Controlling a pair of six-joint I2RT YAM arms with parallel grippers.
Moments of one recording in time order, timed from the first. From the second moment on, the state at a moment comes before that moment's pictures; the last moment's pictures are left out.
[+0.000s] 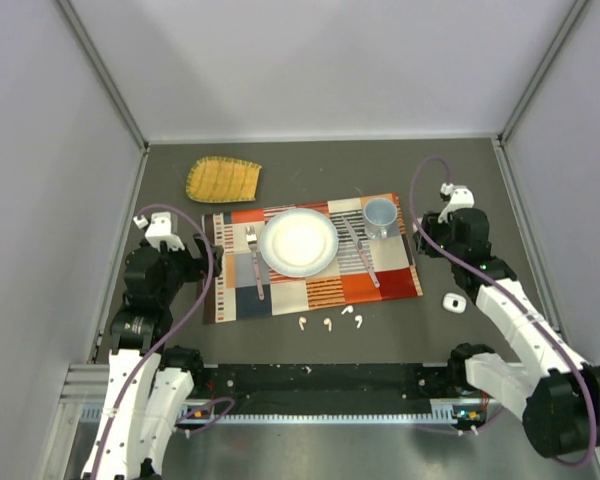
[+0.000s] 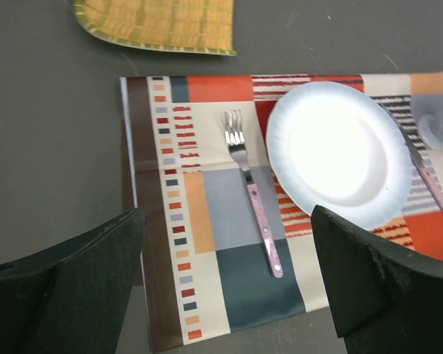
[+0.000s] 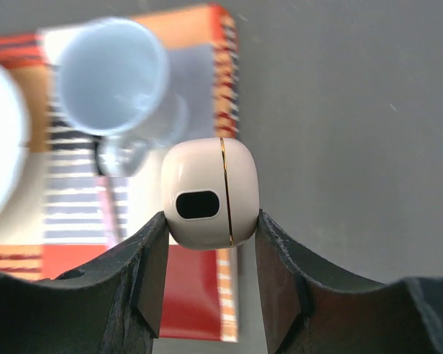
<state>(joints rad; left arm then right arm) -0.05 0.51 0.64 -0.46 0.09 -0.23 0.18 1.02 0.64 -0.19 0.04 0.16</state>
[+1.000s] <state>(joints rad) -0.39 0.79 0.61 -0.08 0.70 -0.51 0.70 0.90 0.65 -0.14 -0.26 -0.12</state>
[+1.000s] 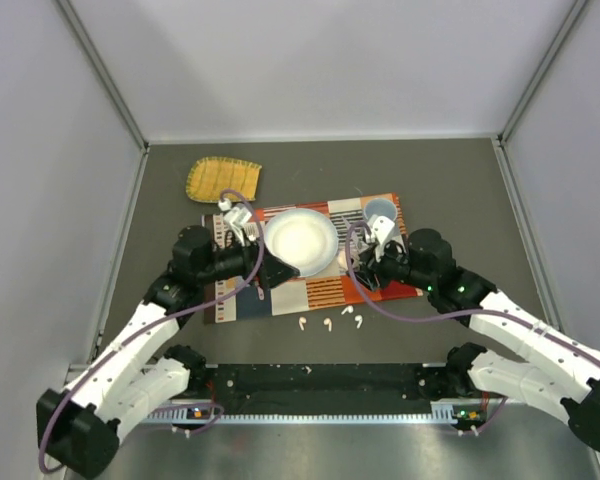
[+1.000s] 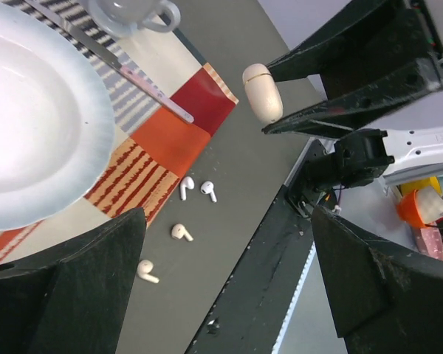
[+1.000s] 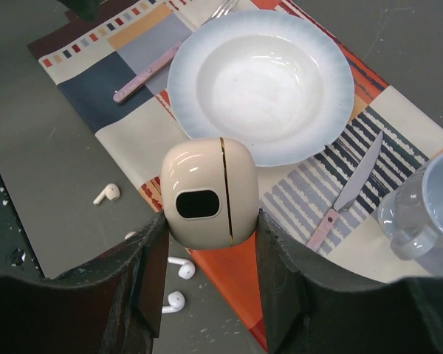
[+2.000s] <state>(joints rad) -0.75 1.22 0.74 0.22 0.43 -0.73 0.84 0.90 0.63 -0.08 -0.12 -0.16</state>
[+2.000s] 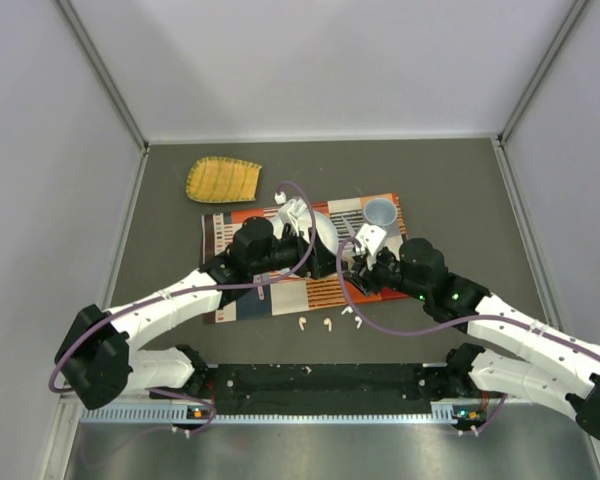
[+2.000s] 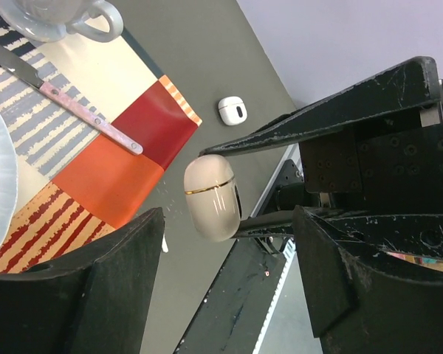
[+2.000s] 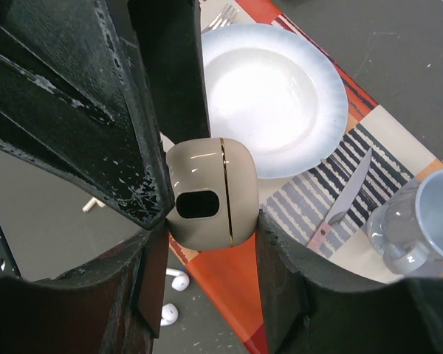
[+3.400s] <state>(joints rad) -0.78 1.27 0.76 0.28 0.44 -0.67 0.84 0.84 0.58 0.00 -0.06 -0.14</state>
